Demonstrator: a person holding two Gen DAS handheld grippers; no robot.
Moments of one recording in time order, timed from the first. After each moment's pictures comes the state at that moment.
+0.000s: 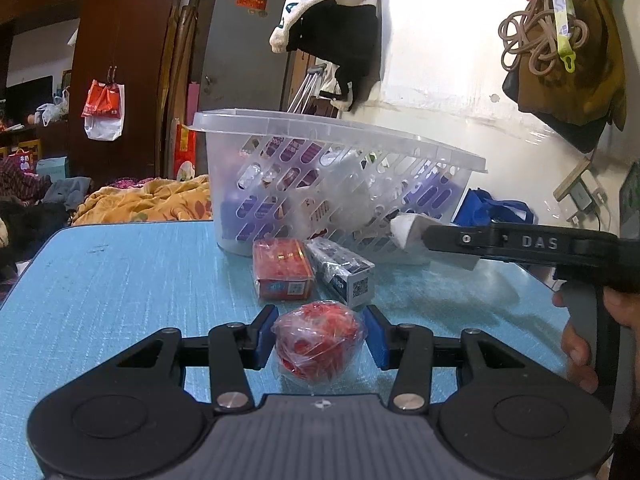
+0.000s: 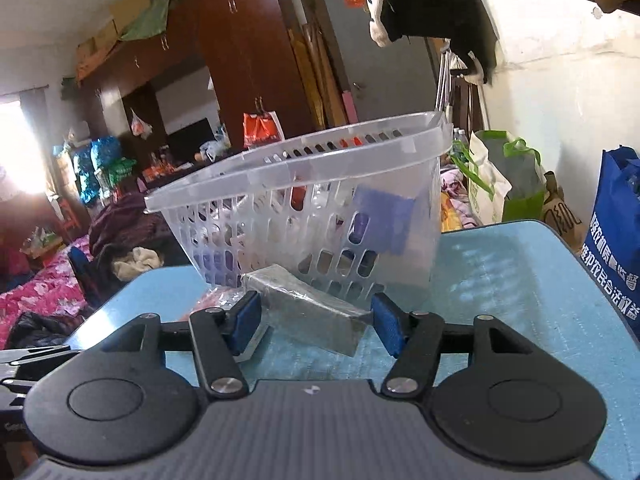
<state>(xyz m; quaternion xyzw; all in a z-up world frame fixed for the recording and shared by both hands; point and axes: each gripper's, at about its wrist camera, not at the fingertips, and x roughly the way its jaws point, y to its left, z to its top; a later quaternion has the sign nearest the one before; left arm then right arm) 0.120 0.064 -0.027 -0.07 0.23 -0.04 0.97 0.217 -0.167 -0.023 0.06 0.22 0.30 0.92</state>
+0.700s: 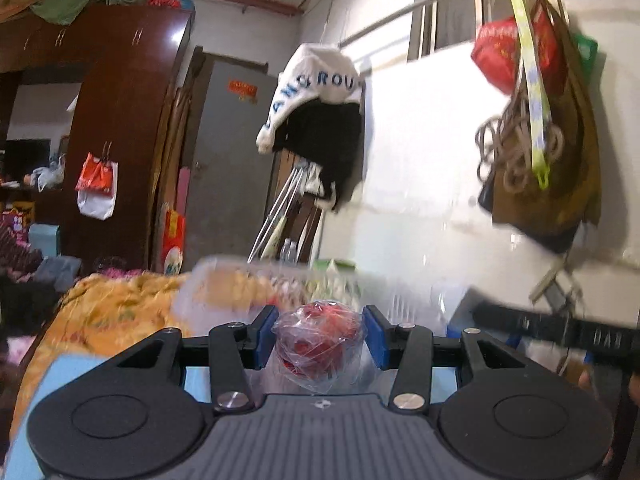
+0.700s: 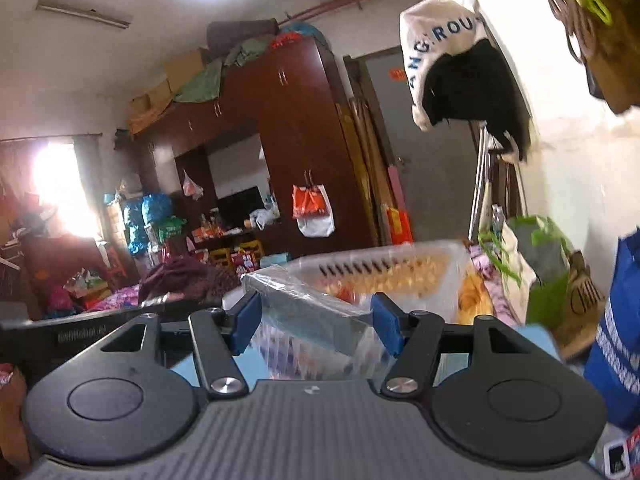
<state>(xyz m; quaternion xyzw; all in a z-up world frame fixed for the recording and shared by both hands) 0.131 0.062 0.082 -0.08 0.09 -0.05 0.99 0.198 -0.197 0.061 0.08 0.10 0.36 0.92</state>
